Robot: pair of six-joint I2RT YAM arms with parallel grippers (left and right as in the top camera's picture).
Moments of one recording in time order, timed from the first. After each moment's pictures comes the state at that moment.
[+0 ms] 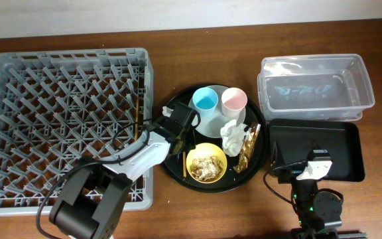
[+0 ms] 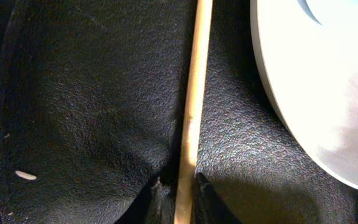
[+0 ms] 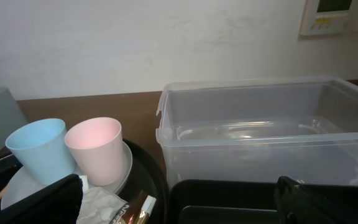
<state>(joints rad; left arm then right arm) -0.59 1.83 1.03 -0.39 -0.05 -0.66 0.05 0.01 0.01 -0.07 0.06 0.08</state>
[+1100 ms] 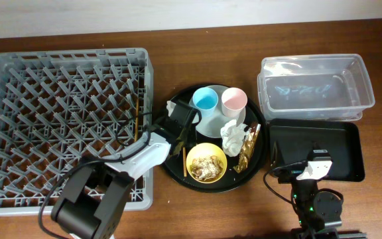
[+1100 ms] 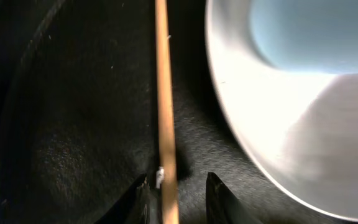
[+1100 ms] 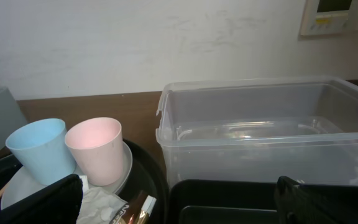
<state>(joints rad) -0.59 1.84 1.02 -0.26 -0.09 -0.54 0.05 0.01 0.01 -0.07 0.06 0.08</state>
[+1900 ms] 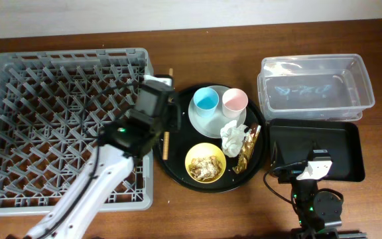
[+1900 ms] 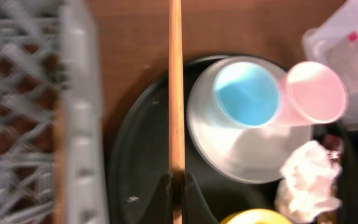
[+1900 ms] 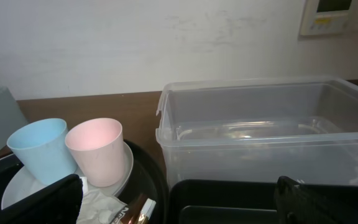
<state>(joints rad) -0.48 1.42 1.17 -0.59 -0.12 -0.32 0.05 0.01 0.01 -0.07 0.06 0.08</state>
